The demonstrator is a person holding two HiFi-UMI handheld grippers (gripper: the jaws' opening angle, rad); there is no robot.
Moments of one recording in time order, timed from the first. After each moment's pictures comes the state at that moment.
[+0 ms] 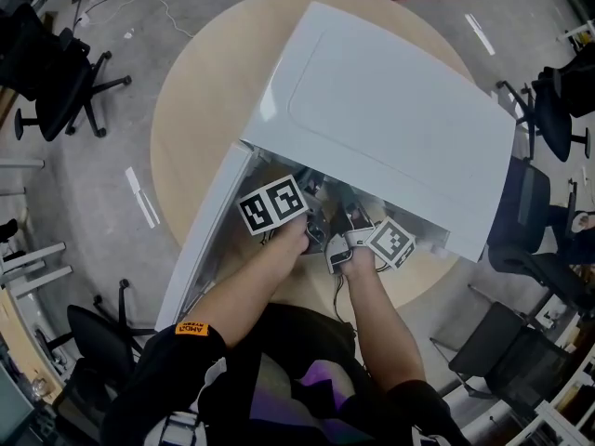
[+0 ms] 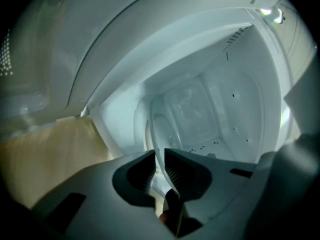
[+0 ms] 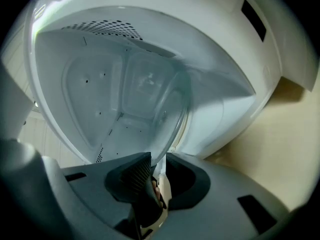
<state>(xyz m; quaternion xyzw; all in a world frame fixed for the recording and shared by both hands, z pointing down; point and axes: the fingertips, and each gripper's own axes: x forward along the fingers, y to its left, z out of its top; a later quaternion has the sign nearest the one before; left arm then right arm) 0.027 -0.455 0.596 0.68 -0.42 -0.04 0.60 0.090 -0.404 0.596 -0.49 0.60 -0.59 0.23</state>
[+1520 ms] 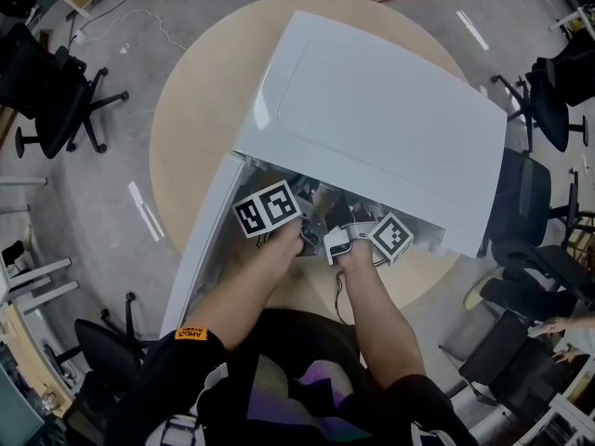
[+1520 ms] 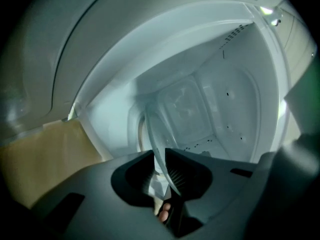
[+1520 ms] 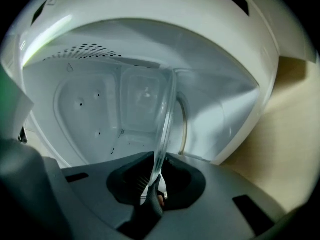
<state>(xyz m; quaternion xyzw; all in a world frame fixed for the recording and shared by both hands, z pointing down) 0.038 -0.459 0.592 0.71 -0.39 -0.05 0.59 0.108 -0.426 0.589 -0.47 0.57 -0.58 0.34</state>
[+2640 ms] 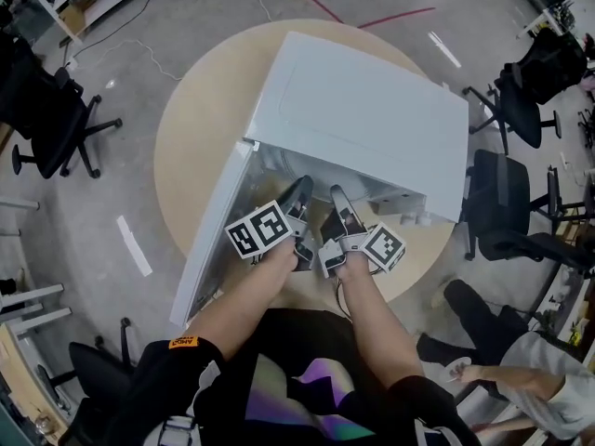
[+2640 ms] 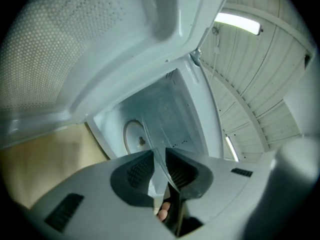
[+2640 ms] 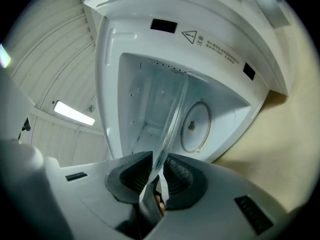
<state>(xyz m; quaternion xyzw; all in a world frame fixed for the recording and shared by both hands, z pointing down) 0.012 -0.395 0.521 0.74 -0.36 -0.10 0.56 0.080 -0.366 0.515 -0.47 0.63 -0.52 0.33</state>
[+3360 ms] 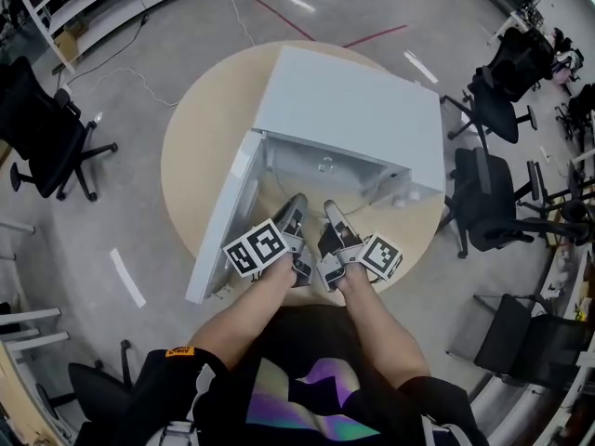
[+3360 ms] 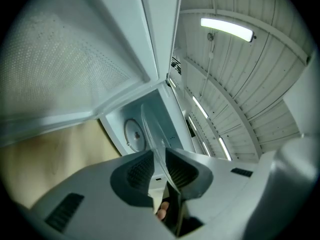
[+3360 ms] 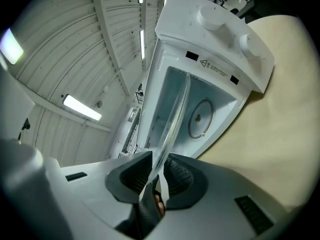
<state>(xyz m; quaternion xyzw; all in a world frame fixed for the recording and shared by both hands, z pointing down) -0.026 -0.310 0.479 0.75 -0.35 -0.12 0.56 0.046 -0.280 0.479 -0.48 0.66 -0.50 0.31</state>
